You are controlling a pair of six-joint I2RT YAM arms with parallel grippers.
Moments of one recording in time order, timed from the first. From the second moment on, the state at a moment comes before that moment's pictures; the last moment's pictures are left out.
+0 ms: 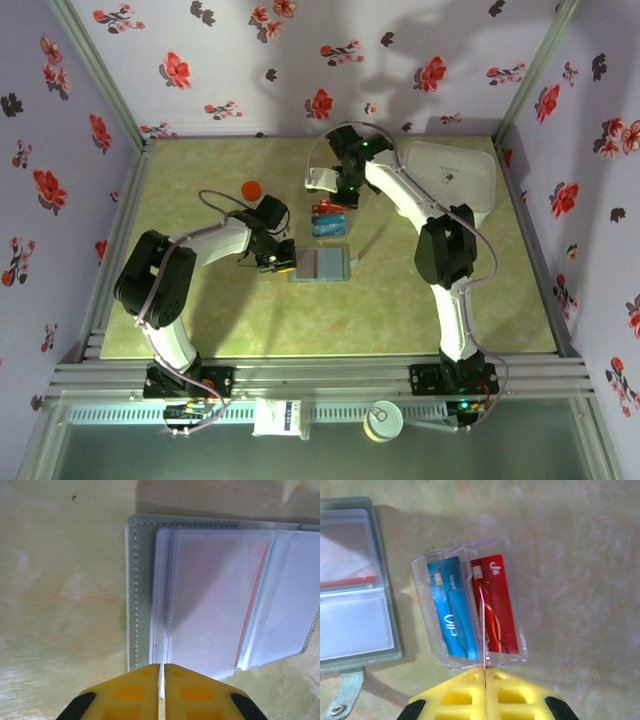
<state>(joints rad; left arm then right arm) -0.58 1.76 1.07 -0.59 0.31 -0.65 0.55 2.16 2.08 -1.15 -0.14 -0.97</state>
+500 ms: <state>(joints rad) -0.58 1.77 1.08 -0.60 0.30 -0.65 0.55 2.28 2.23 -1.18 -0.16 -1.00</state>
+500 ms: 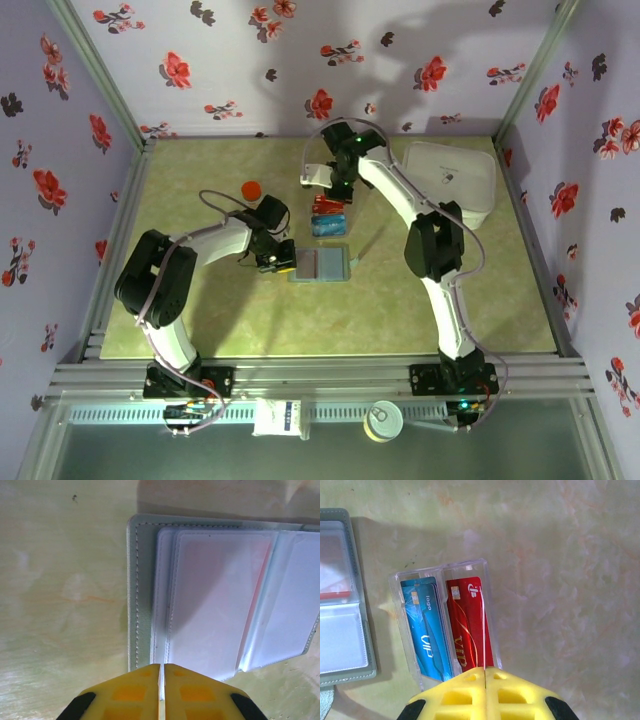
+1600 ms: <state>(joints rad) -0.58 1.78 1.08 -0.60 0.30 -0.65 0.57 2.30 2.24 -1.18 -0.19 -1.00</state>
